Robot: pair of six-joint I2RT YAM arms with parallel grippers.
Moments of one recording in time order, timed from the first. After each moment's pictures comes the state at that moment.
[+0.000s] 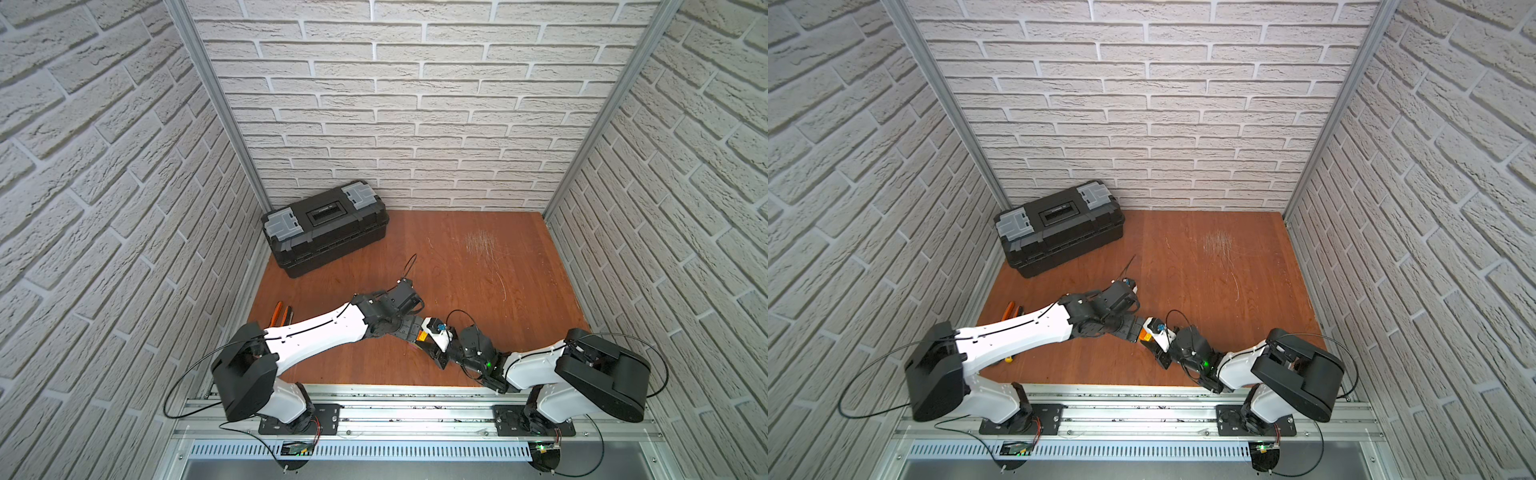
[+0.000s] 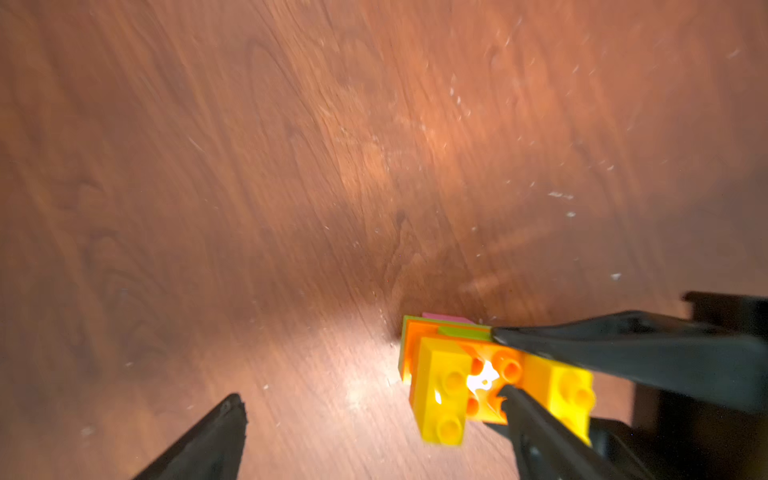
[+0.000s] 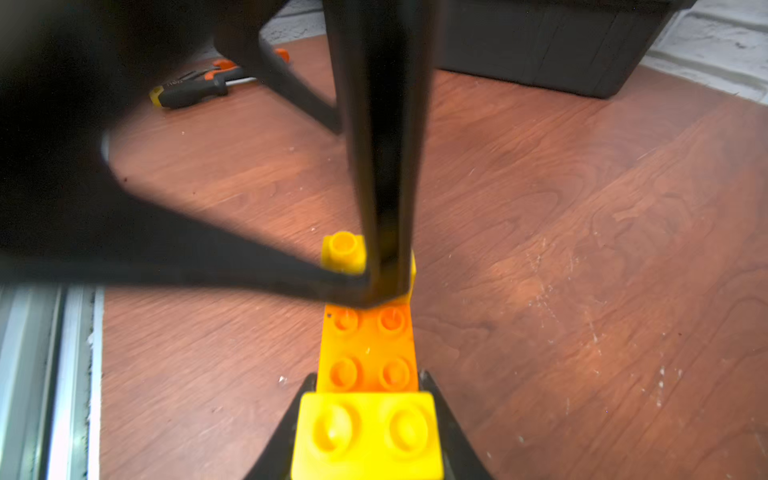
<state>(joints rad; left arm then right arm) -0.96 1.42 1.02 -0.66 -0.17 -0.49 0.88 1.46 0.21 0.82 -0.06 -0.03</state>
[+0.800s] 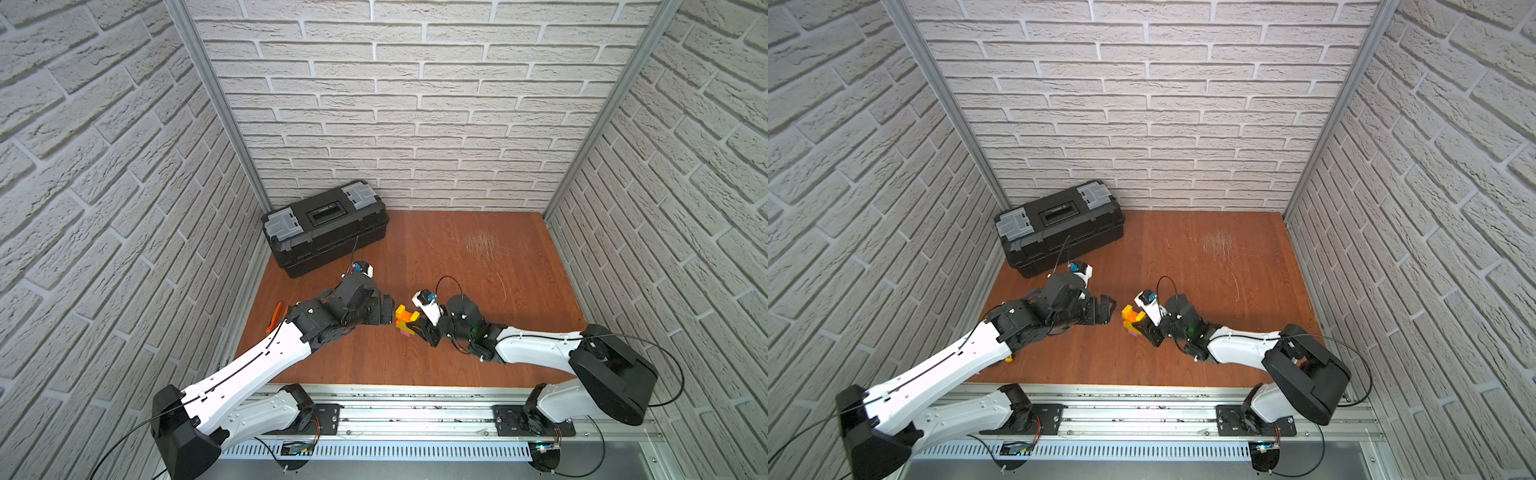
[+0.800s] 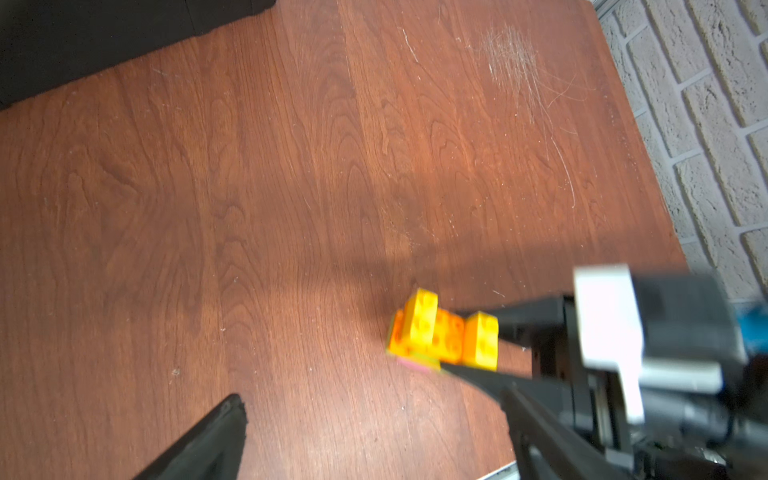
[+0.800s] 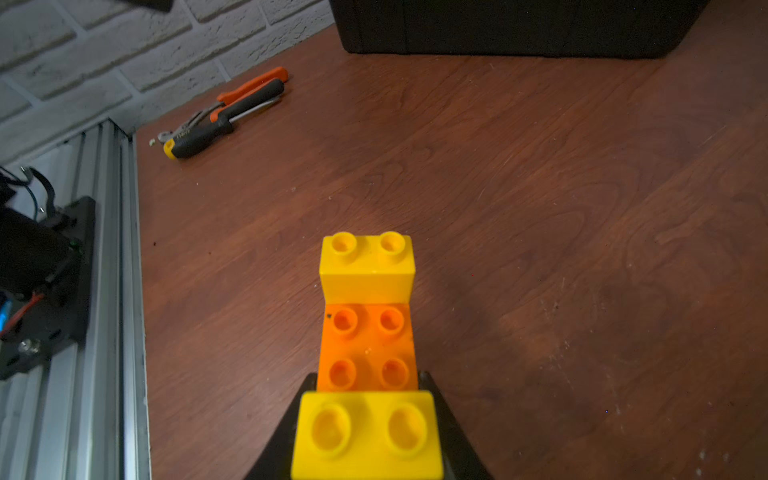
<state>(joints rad) -0.79 1.05 0.94 -0.71 -0.13 -0.62 0.71 1.46 0.54 0.38 -0.30 0.08</state>
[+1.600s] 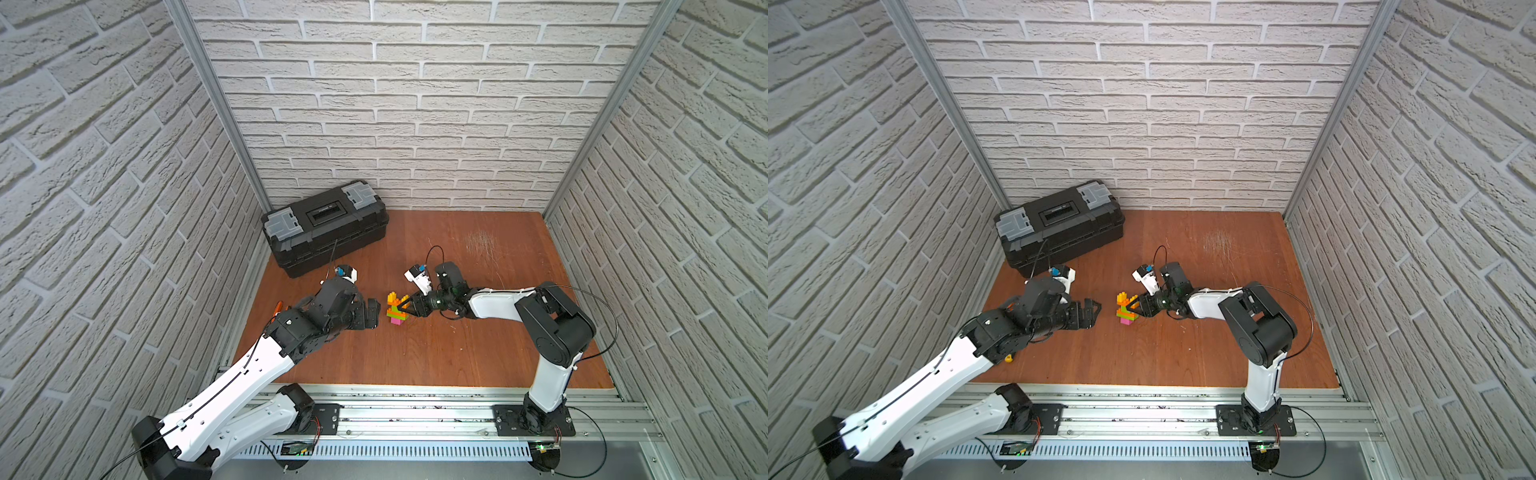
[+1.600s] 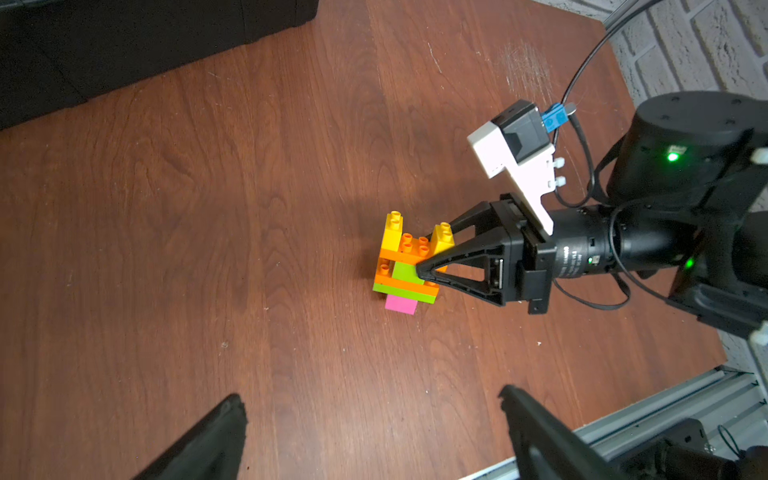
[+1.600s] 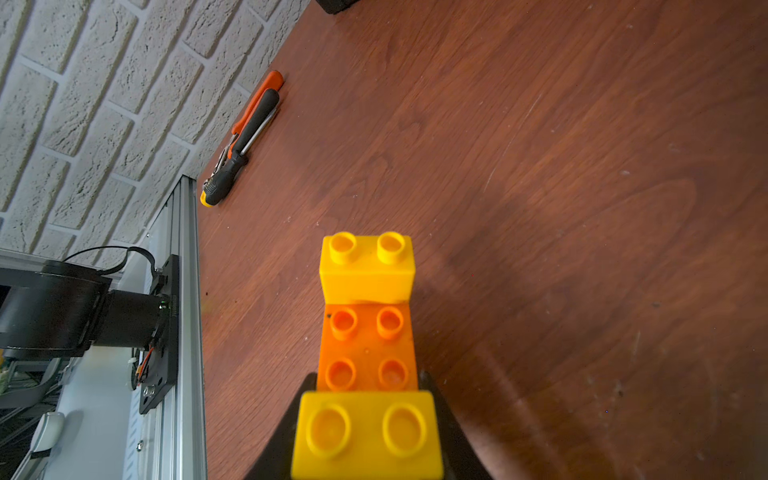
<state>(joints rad) -0.72 0.90 0.89 -0.78 -0.12 -0.59 0.52 1.86 0.92 0.19 -0.70 0.23</state>
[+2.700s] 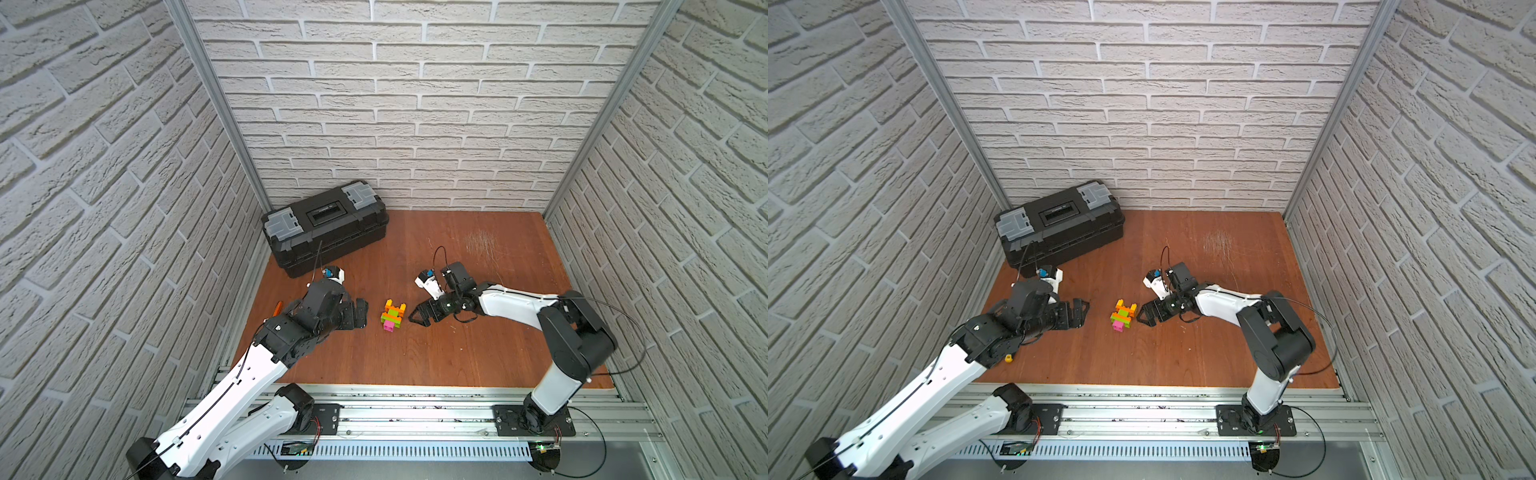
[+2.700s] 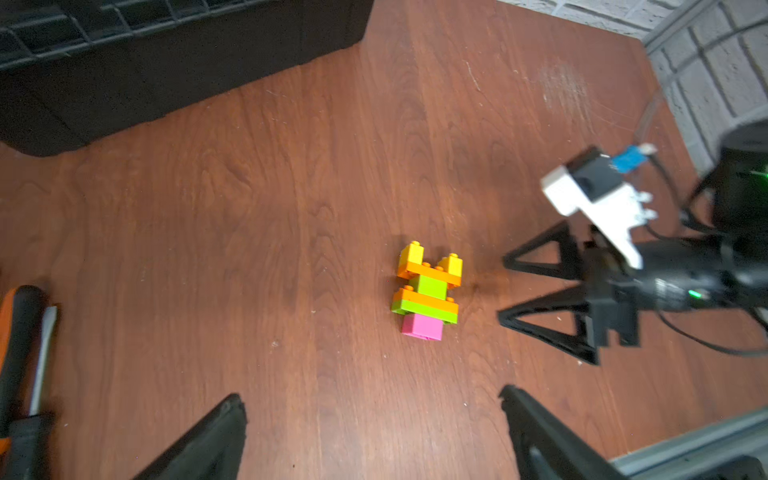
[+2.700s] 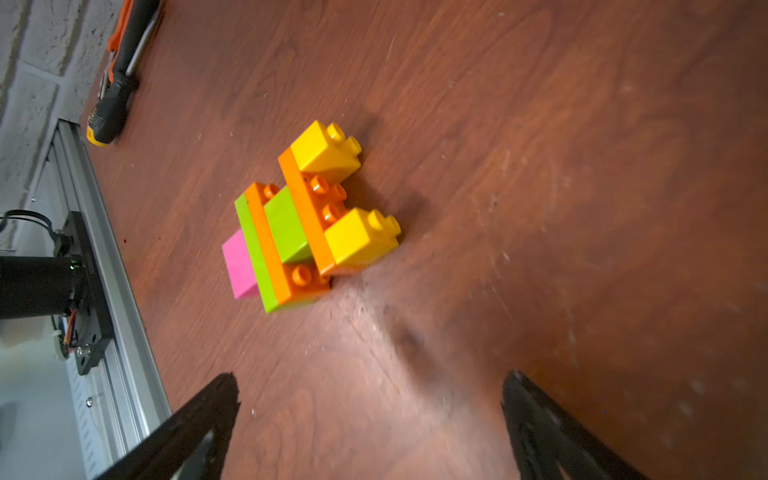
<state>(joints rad) -0.61 0.84 0.86 -0.80 -0.14 -0.51 0.50 1.68 0.92 -0.27 -0.48 0.09</state>
